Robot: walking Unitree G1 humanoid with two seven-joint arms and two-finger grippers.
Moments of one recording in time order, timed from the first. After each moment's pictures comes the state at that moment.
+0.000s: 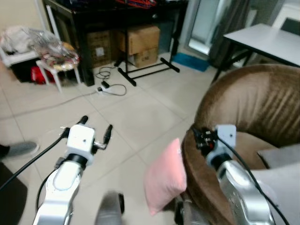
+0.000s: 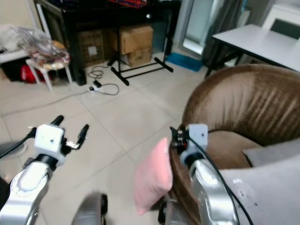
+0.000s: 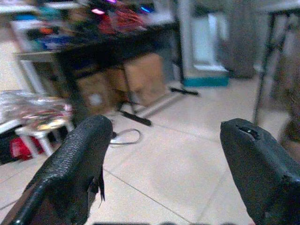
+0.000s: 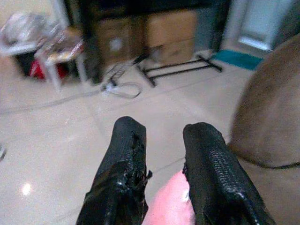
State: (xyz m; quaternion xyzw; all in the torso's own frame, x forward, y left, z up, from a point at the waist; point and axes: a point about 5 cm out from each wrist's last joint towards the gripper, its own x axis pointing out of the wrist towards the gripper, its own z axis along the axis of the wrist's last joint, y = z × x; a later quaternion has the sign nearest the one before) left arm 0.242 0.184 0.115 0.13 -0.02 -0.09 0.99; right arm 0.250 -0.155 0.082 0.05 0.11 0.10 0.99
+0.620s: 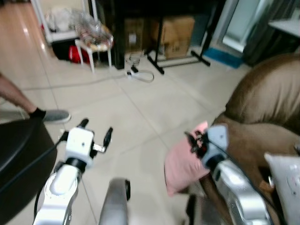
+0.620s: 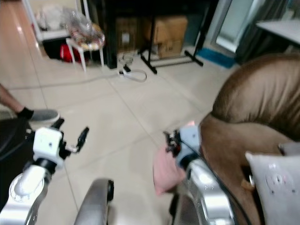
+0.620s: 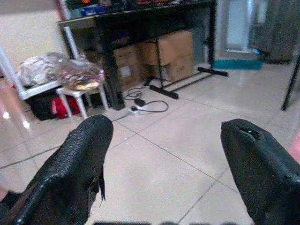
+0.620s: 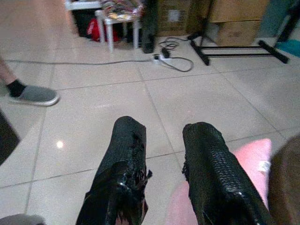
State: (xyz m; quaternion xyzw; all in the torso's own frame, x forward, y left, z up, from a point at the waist) left arm 0.234 0.191 0.104 0.12 0.00 -0.09 0.99; right arm 0.253 -0.142 0.078 0.02 0.13 0.14 0.98
